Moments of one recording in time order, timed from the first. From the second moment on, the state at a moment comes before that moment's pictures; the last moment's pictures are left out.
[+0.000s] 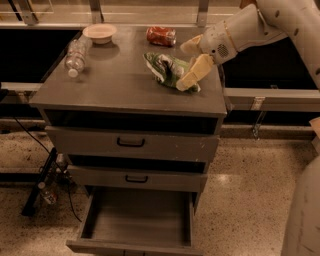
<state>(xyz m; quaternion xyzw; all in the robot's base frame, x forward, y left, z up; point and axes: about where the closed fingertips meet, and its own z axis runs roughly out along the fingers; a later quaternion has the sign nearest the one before) 0.657 -0.070 0.922 -0.59 0.68 0.26 0.36</state>
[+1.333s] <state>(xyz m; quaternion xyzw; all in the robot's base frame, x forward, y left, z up) 0.744 -0.038 0.913 -0.56 0.66 0.32 0.39</state>
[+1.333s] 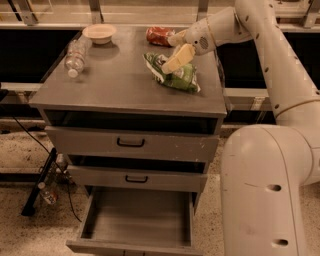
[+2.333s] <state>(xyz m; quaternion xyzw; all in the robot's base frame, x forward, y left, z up) 0.742 -0.018 0.895 -0.56 0.65 0.33 0.38</state>
